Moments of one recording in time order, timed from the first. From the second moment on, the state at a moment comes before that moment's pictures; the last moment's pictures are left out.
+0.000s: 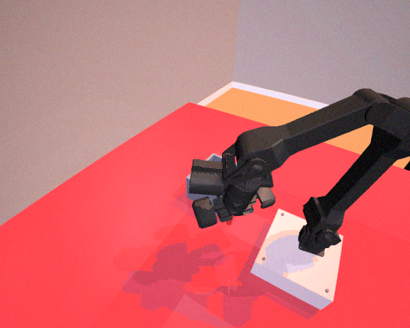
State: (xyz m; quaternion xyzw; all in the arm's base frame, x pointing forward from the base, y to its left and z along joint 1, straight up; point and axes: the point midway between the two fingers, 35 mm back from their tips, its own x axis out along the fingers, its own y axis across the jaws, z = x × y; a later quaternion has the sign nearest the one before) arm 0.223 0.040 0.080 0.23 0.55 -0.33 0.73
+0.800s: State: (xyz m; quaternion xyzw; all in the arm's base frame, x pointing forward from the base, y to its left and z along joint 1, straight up) arm 0.268 -0.040 0.114 0.26 0.51 -0.38 0.73
